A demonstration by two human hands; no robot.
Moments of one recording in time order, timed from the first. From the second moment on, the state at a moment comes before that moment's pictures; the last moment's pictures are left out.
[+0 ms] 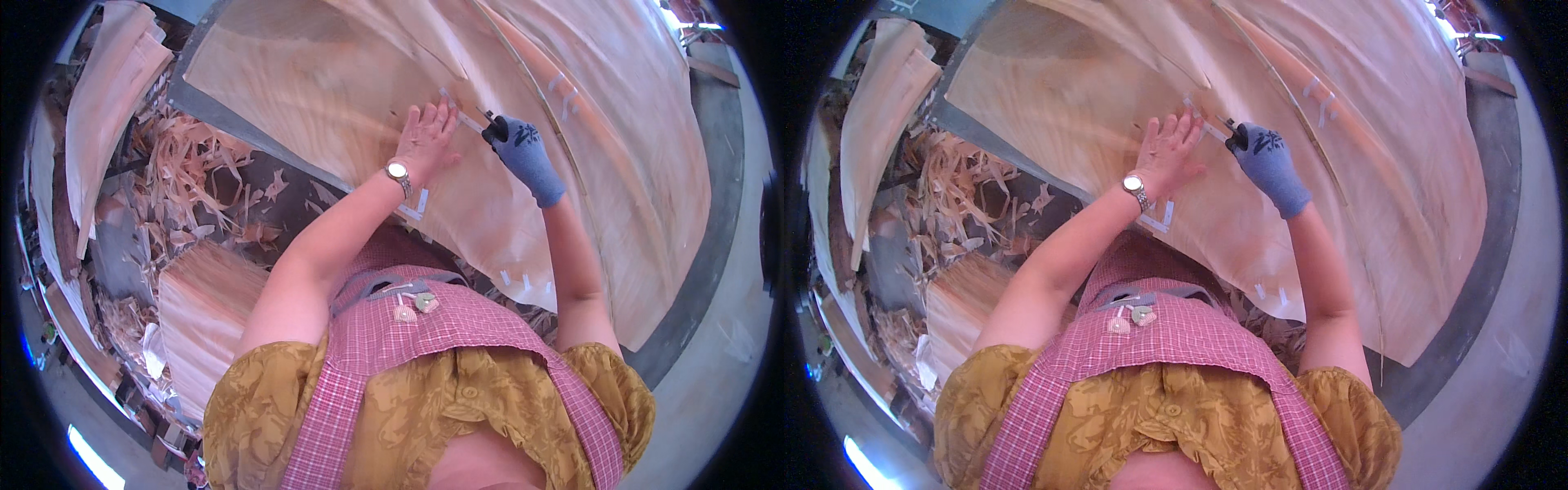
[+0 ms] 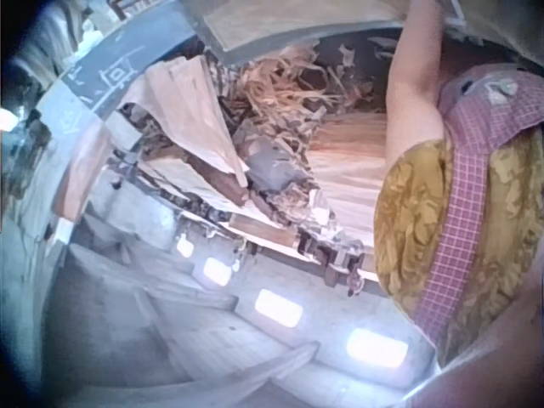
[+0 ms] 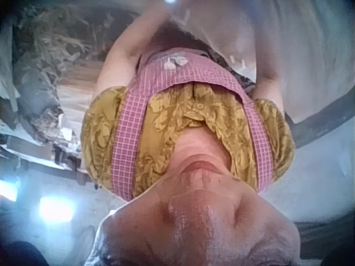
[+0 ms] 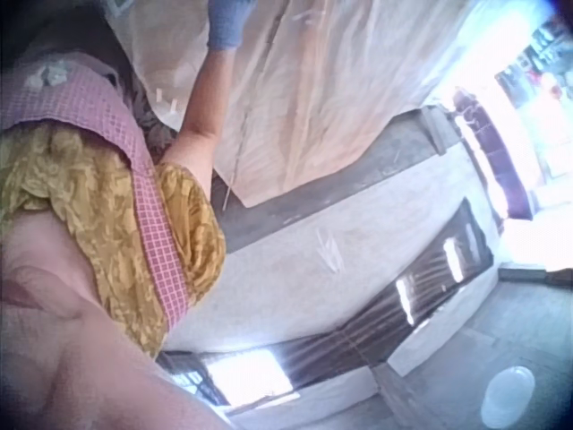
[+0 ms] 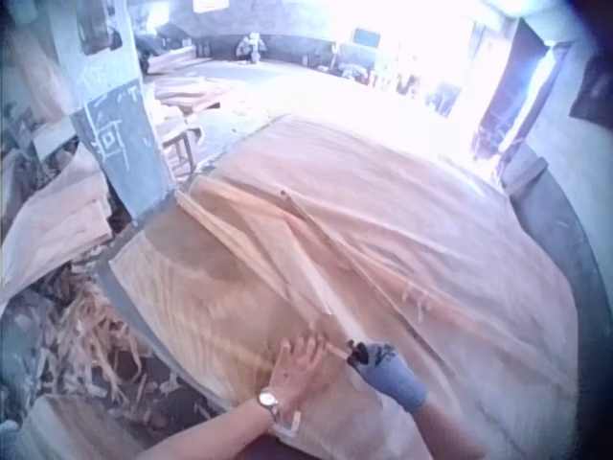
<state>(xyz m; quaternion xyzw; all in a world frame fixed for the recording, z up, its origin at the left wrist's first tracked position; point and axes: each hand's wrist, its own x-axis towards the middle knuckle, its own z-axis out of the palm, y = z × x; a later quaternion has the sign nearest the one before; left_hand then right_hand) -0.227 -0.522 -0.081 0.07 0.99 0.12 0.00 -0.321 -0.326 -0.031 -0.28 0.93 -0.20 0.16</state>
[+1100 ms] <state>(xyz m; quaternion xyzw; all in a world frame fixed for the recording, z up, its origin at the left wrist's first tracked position) -0.340 -0.613 -0.108 0.21 0.96 0.19 -0.07 -0.353 -0.363 -0.007 0.04 0.73 -0.59 0.34</state>
